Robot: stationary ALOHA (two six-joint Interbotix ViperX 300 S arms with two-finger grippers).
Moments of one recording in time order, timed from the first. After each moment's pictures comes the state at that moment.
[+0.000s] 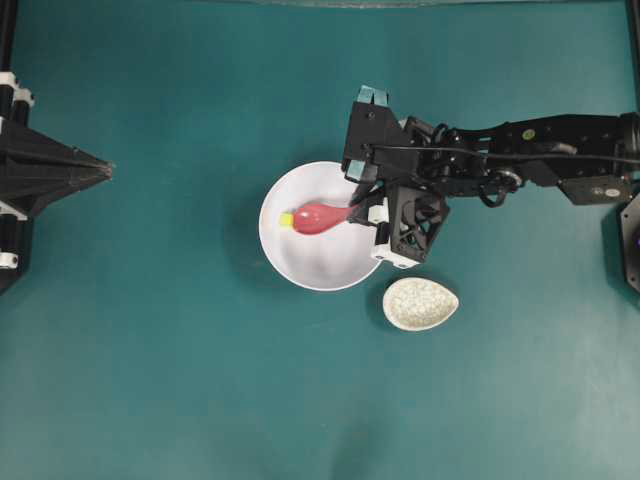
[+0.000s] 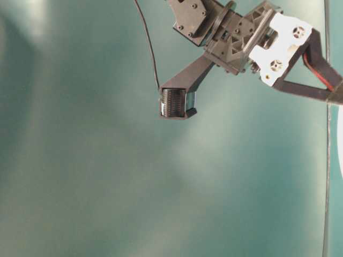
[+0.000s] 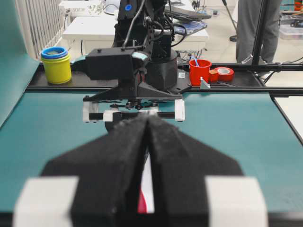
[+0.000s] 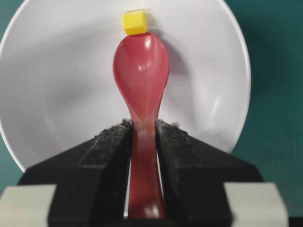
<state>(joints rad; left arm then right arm) 0.02 -1.00 1.17 0.02 -0.24 0.00 -0.12 0.01 0.59 0.28 0.25 -0.12</state>
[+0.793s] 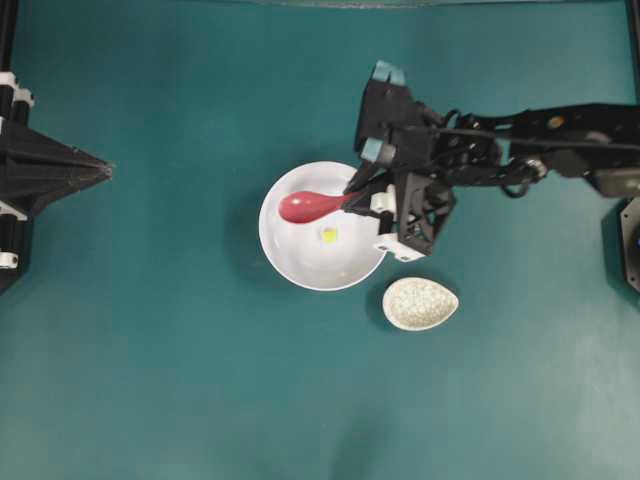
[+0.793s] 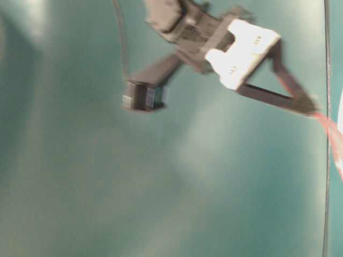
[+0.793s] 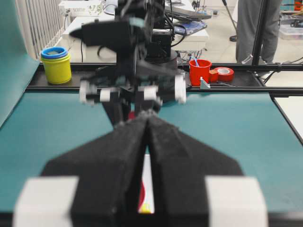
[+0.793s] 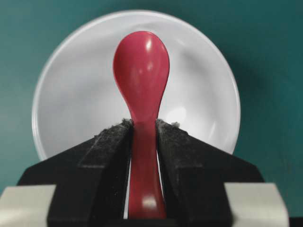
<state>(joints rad) 0.02 -1.00 1.17 0.02 -0.24 0.00 -0.12 -0.09 0.58 0.28 0.28 -0.09</state>
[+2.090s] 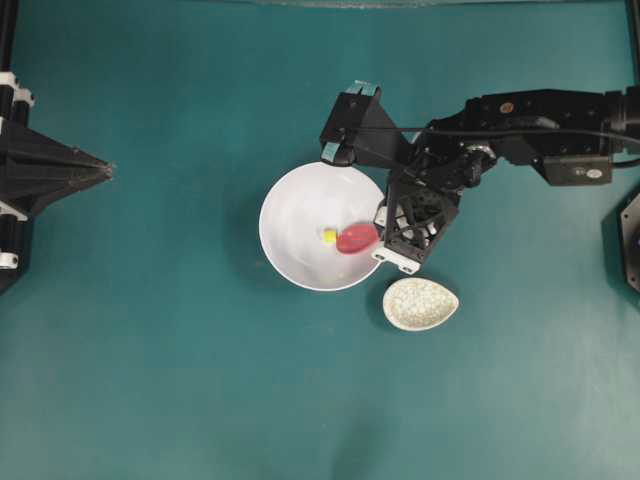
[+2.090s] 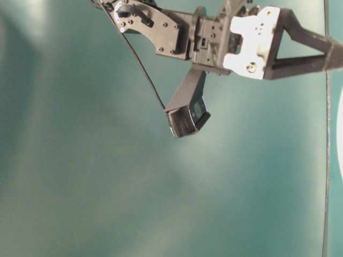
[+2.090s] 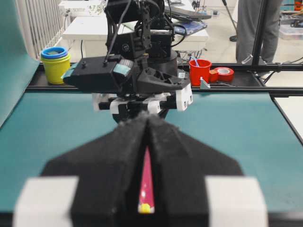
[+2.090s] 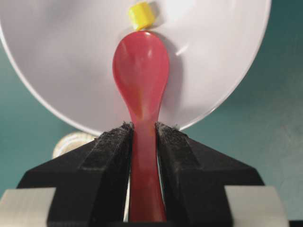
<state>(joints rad) 0.02 -1.00 1.17 0.02 -0.24 0.00 -0.13 0.04 0.40 0.27 0.82 0.12</state>
